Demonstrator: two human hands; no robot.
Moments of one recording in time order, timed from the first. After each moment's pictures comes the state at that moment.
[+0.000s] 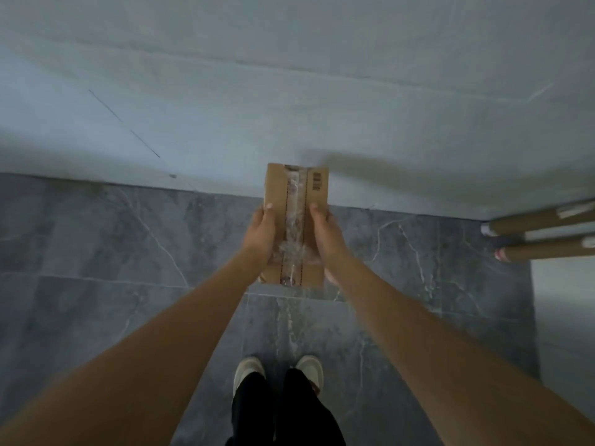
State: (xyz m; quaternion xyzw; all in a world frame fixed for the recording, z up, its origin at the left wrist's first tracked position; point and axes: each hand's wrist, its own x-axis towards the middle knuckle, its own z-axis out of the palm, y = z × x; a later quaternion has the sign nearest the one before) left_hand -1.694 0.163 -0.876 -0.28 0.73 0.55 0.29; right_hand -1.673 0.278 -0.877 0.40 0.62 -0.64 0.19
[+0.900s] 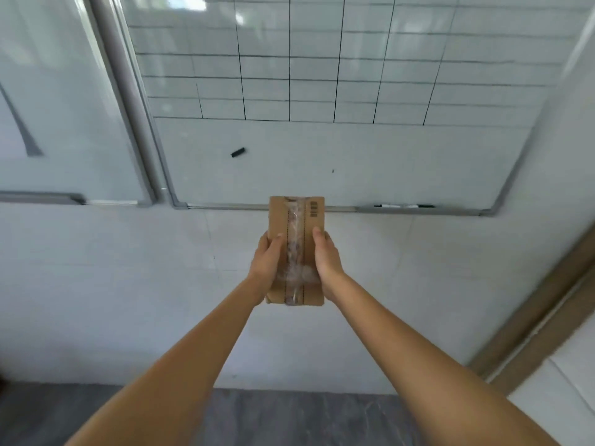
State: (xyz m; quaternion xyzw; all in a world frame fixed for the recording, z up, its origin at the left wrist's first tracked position) left_hand -1.601 0.082 -0.173 0.01 0.73 0.68 0.06; right_hand -1.584 0.199 -0.165 0.17 0.72 -0.67 -0.06
